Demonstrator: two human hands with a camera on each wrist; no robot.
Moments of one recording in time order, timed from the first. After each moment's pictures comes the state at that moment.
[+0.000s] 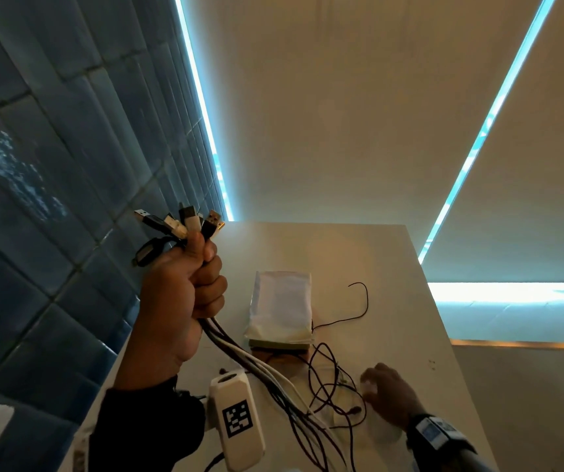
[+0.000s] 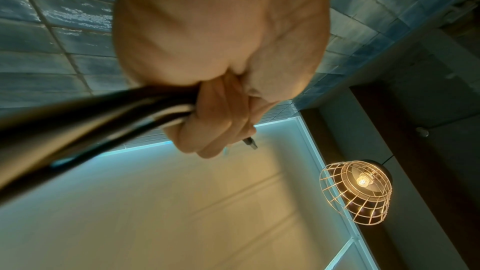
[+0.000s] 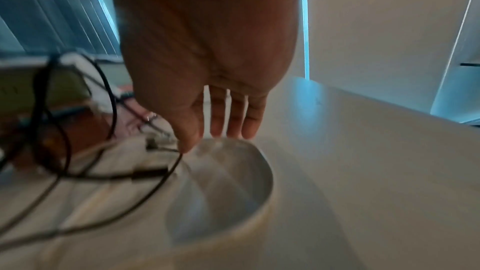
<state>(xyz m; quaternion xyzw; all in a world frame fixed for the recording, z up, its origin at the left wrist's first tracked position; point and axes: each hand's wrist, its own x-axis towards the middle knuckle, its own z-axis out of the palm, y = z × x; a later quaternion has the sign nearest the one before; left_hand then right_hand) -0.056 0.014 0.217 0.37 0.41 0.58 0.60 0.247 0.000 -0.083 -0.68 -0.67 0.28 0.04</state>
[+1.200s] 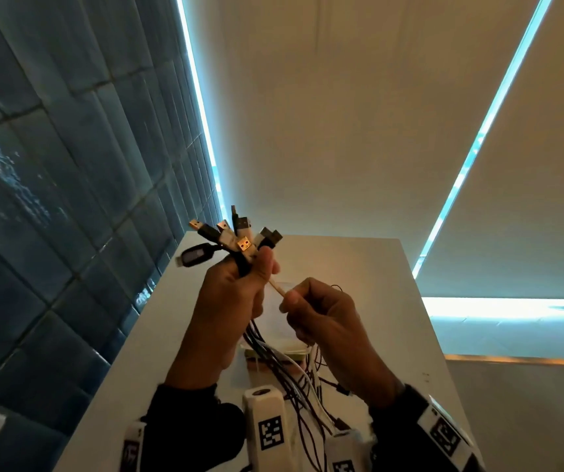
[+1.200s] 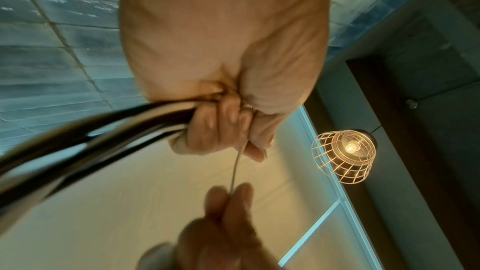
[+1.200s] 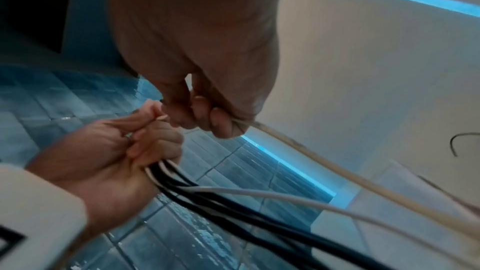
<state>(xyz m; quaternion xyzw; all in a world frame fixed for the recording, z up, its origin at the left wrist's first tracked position) -0.014 0.009 0.207 0.50 0.47 0.53 0.50 0.130 0.004 0.157 -0.32 -0.57 0.55 0.52</state>
